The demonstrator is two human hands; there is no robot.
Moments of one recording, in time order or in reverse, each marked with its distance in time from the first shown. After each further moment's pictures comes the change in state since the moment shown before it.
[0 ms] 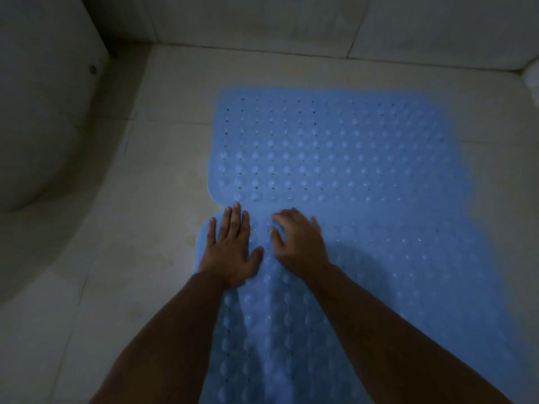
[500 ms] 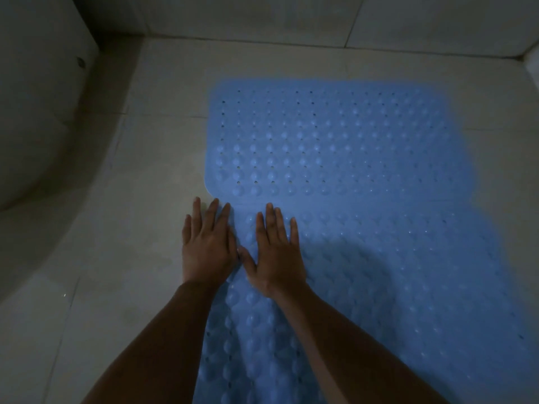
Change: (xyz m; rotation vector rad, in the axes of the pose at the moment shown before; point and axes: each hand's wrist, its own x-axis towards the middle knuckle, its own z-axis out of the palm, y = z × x) left_hand -0.015 -0.019 -0.001 -0.060 0.399 -0.136; right_hand -0.032 -0.029 0.052 -0.267 -0.113 -0.060
